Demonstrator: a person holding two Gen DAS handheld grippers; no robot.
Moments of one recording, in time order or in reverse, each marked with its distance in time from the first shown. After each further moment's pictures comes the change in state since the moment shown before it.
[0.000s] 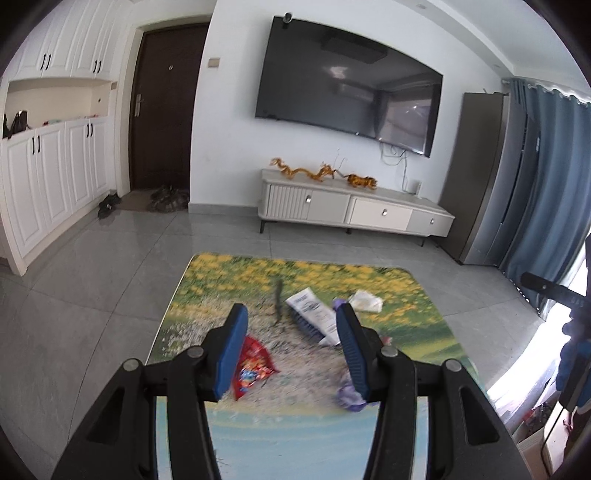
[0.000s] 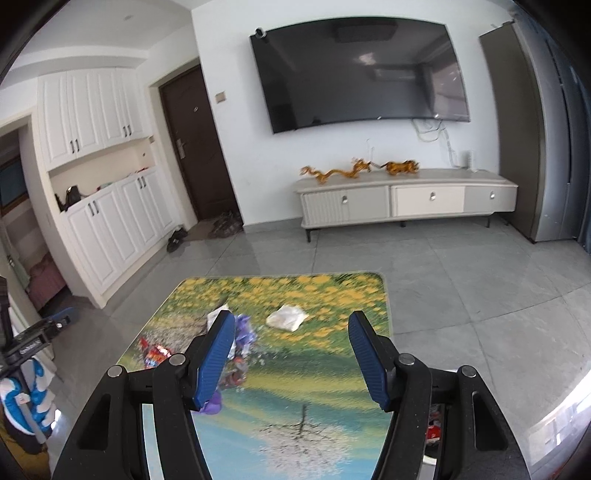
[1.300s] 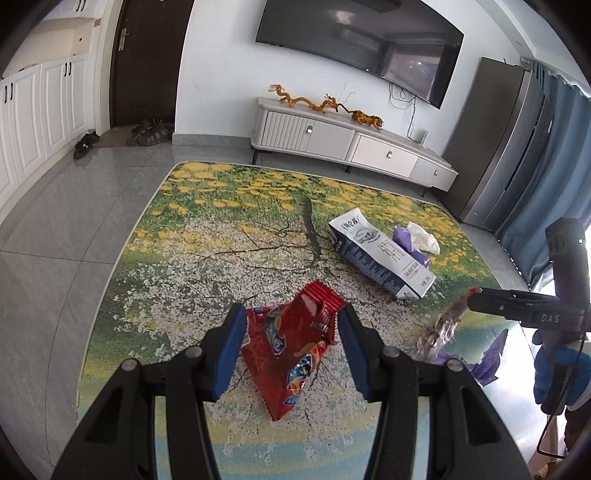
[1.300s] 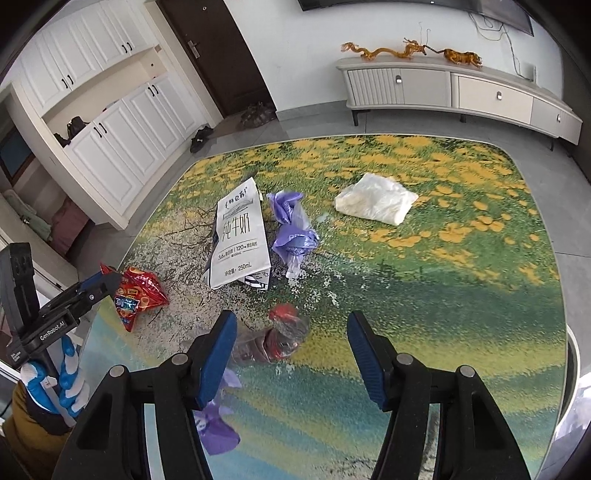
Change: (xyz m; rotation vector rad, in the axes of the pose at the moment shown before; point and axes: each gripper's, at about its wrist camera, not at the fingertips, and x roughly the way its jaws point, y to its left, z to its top) left arm 0.162 0.067 -0.058 -0.041 0.246 -0.083; right arm 0.216 0.045 -0.074 0.012 0.426 0.149
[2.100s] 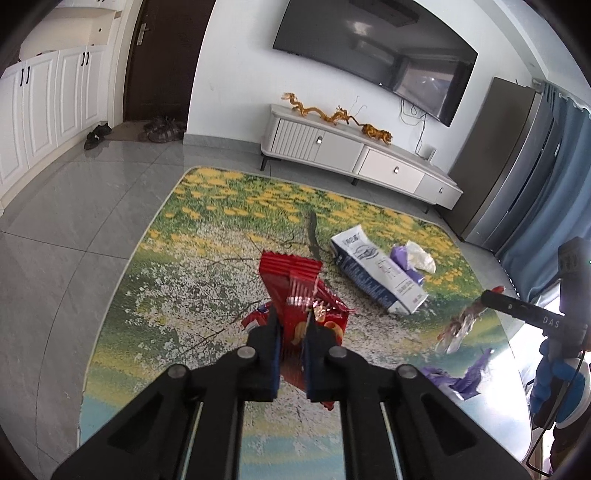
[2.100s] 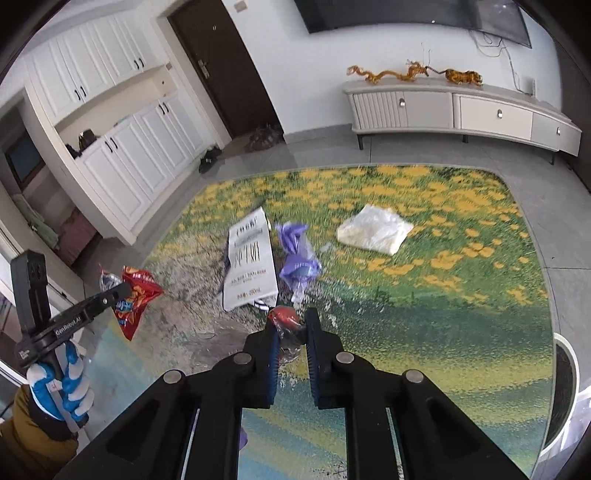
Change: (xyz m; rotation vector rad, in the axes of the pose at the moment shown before) left arm -0.025 0.000 0.004 -0.072 -0.043 0.013; right arm -0.040 -0.002 0.005 -0.005 -0.125 0.024
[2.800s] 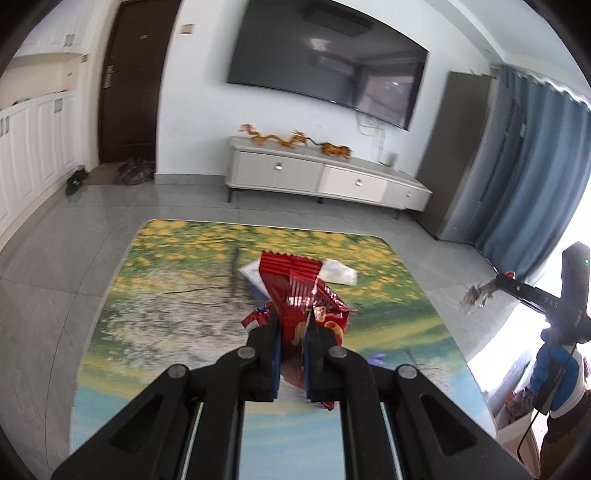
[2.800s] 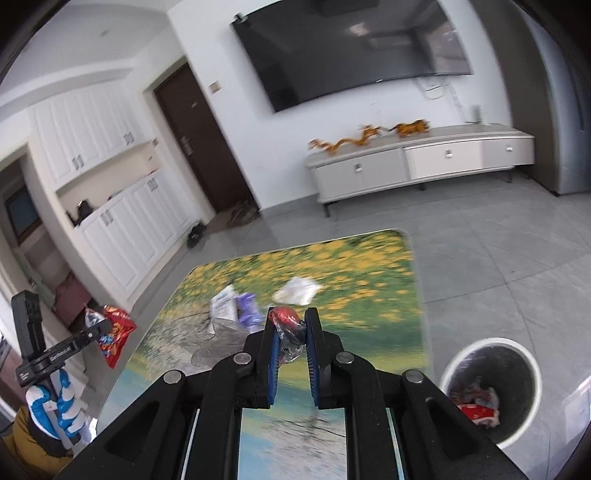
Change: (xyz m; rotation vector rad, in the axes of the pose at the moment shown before) left arm -0.072 -0.121 0.007 0.144 -0.078 -0.065; right arm -0.164 -0.077 -0.032 0.120 -0.297 -0.081
